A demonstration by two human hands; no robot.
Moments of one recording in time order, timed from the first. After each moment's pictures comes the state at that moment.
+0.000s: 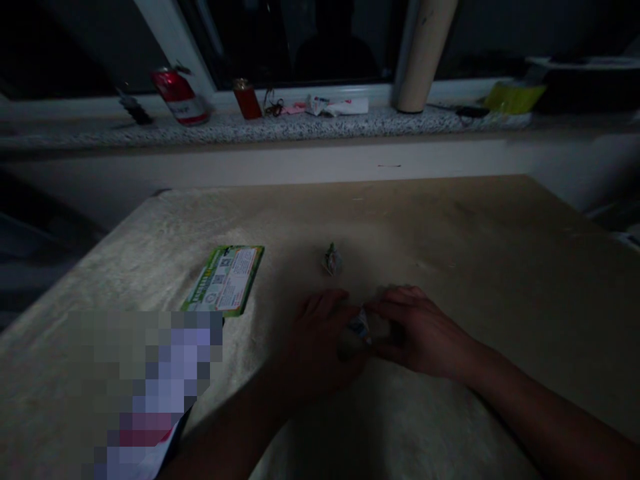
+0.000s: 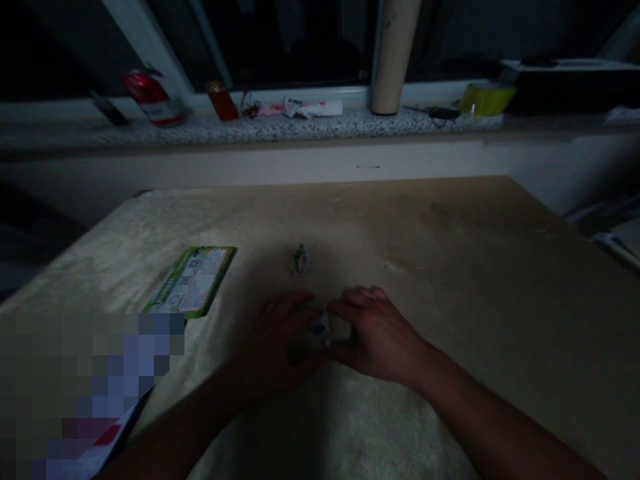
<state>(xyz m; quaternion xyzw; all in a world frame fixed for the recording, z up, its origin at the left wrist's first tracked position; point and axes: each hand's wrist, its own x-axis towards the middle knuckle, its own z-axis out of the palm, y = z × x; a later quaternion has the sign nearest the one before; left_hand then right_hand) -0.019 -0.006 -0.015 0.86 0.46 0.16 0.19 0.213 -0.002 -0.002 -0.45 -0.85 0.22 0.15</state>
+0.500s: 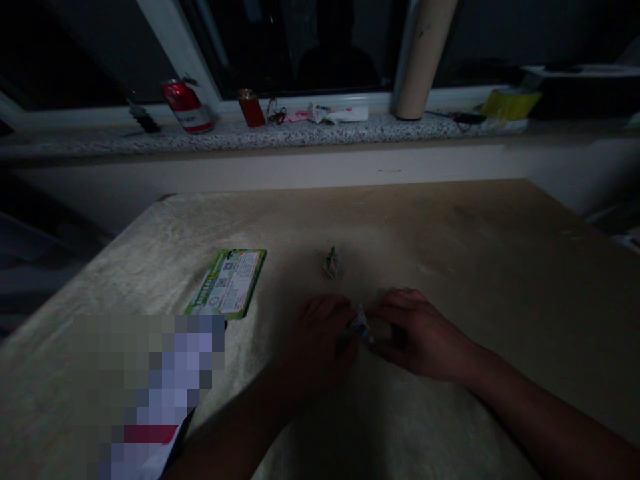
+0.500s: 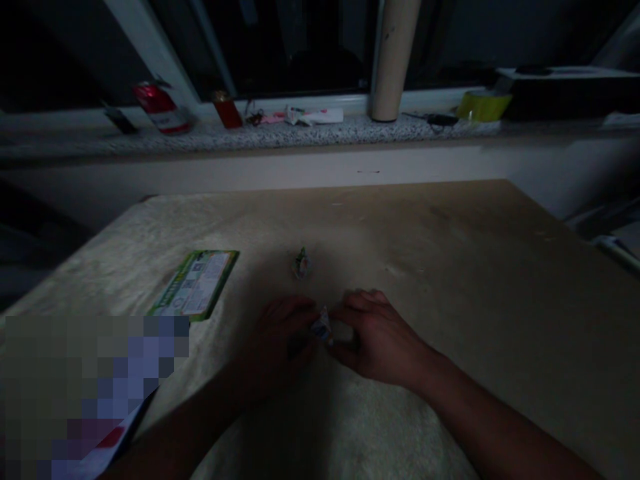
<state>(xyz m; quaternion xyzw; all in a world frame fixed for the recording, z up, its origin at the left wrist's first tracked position) -0.019 -0.003 -0.016 0.86 0.44 0.19 0.18 0.214 -0.002 -0.005 -0.44 -0.86 0.22 0.17</state>
